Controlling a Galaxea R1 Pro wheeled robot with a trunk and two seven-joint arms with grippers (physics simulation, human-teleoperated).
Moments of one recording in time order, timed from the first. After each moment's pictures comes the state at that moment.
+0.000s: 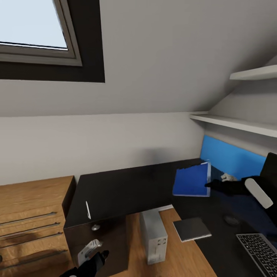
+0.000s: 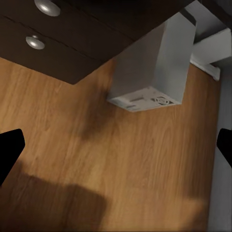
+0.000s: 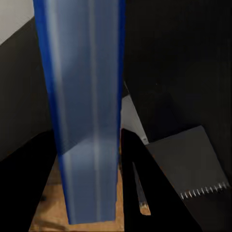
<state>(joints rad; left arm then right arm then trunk) -0.05 0.16 -0.41 -1.31 1.19 0.26 0.54 -0.80 -0.56 0.24 -0.85 -0.92 0.95 0.15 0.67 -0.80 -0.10</state>
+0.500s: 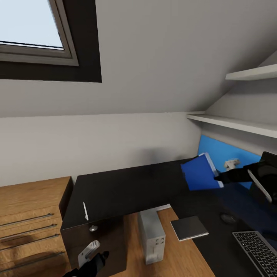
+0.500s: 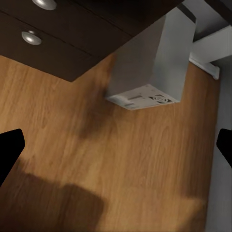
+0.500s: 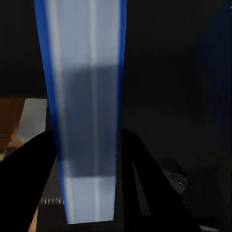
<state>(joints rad) -0.05 0.15 -0.41 -1.28 1.20 0.23 0.54 -0.89 -0.62 0.30 -0.95 -0.11 0.84 0.60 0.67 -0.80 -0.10</state>
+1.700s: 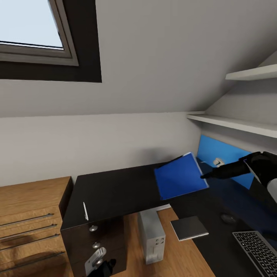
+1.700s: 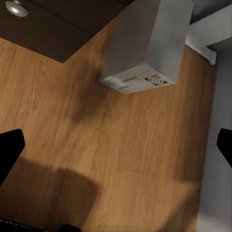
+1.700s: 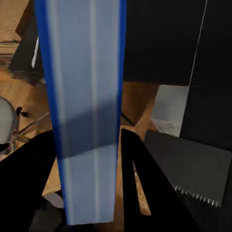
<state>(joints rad) -0.04 0.10 -0.45 -1.22 1.19 0.20 0.50 -1.20 -0.51 0.32 -0.40 0.12 0.73 1.35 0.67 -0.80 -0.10</state>
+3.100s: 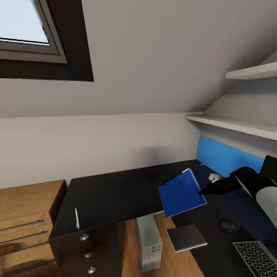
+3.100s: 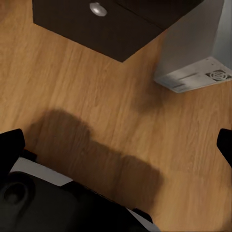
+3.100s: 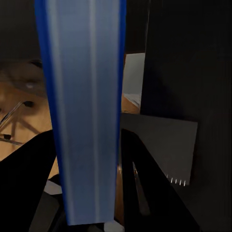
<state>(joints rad) 0.39 0.38 -0.45 -1.40 1.19 -0.02 0.38 -1.13 -0.44 0.32 -0.27 0.11 0.74 1.14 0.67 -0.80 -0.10</state>
